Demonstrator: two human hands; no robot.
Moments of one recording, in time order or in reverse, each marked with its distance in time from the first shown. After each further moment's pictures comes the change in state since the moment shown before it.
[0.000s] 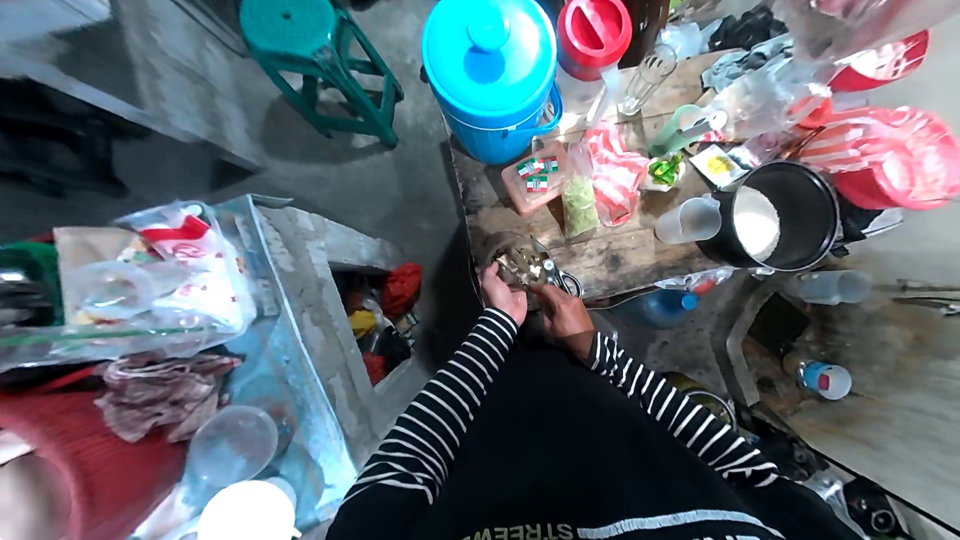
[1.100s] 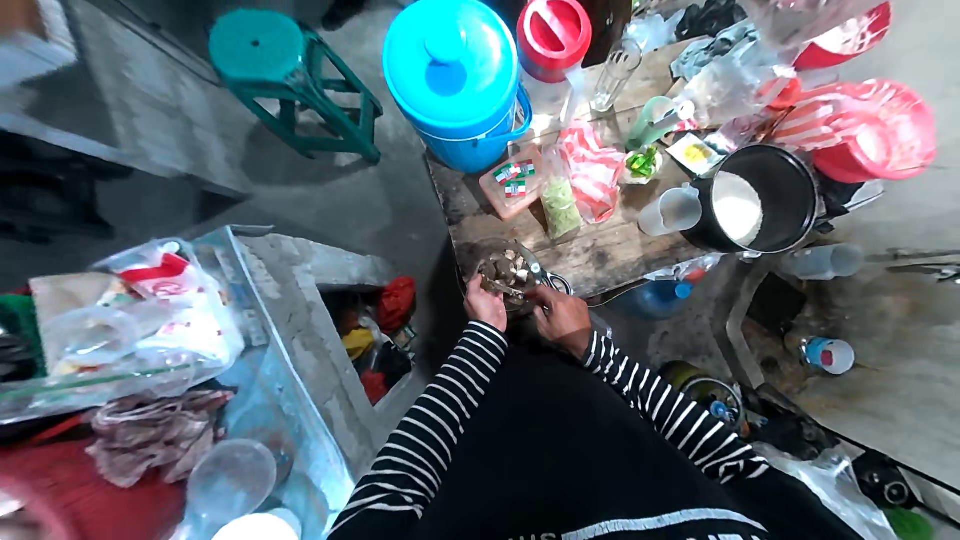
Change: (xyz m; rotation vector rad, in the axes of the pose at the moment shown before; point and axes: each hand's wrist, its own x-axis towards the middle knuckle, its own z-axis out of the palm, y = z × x) left_hand 0.014 -0.007 -0.016 0.147 0.009 0.173; right_hand 0.002 -0.003 -0.027 -0.068 -0.183 0.266
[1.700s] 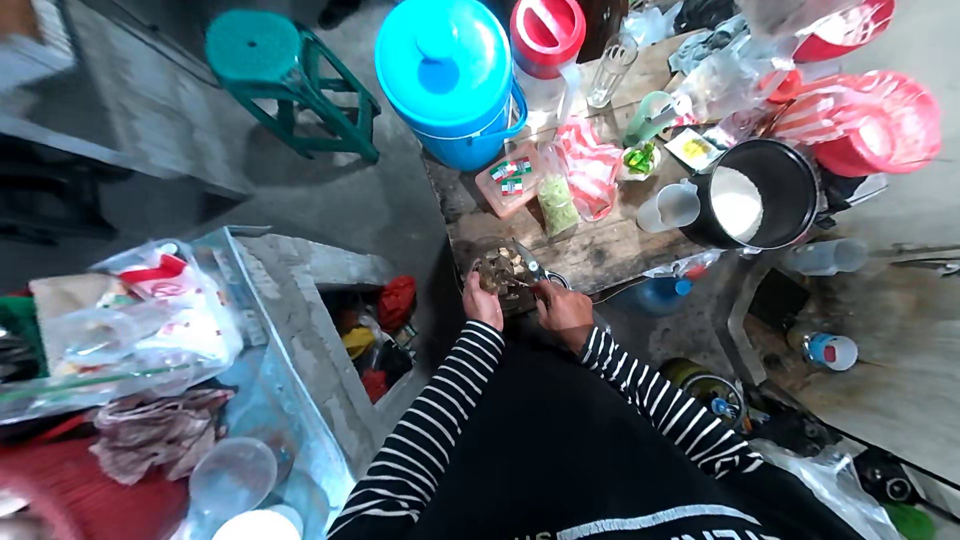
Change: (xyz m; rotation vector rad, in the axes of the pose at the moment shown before) left_hand -0.004 -0.003 -0.002 0.186 -0.050 0.127; right_hand 0.003 0.002 -0.007 -0.144 -0.051 0.147
